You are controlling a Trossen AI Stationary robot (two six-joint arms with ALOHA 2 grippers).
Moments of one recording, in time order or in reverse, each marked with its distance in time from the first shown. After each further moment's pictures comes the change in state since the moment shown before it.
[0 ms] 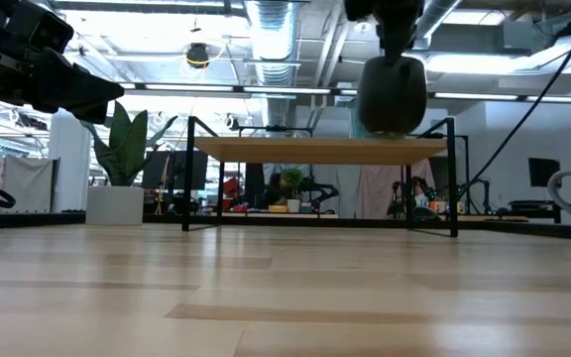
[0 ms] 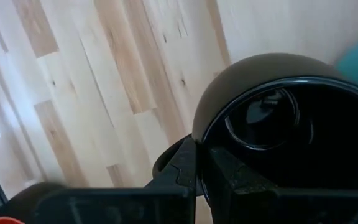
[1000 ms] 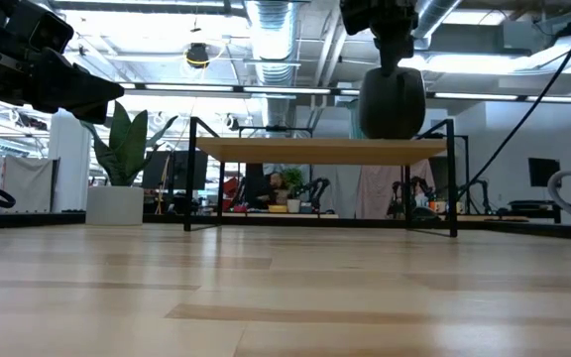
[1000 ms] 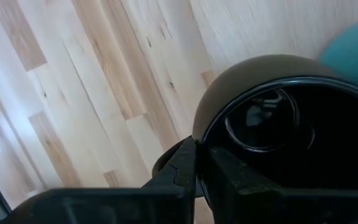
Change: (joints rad) left arm 0.000 0.000 0.000 0.000 0.000 0.000; right arm -0.083 0.020 0.002 0.000 0.000 -0.019
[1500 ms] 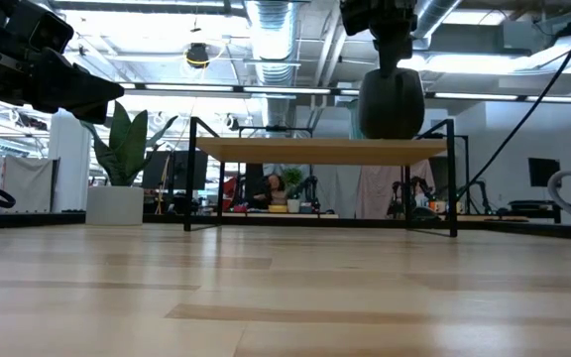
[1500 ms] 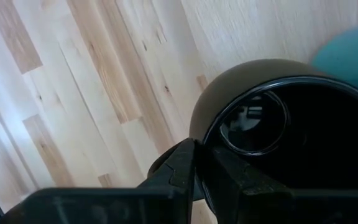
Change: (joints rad) left arm 0.000 0.000 0.000 0.000 0.000 0.000; right arm -0.010 0.000 0.000 0.001 0.003 -0.023
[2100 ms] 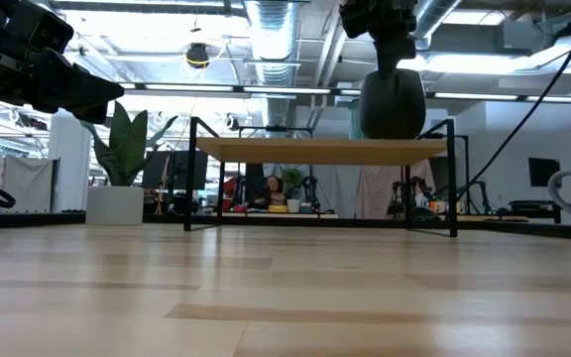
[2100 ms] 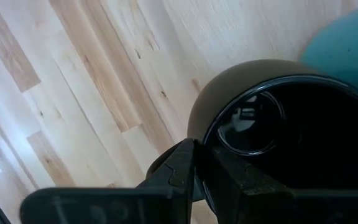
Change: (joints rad) left arm 0.000 0.000 0.000 0.000 0.000 0.000; right arm -0.014 0.000 0.000 0.001 0.027 0.074
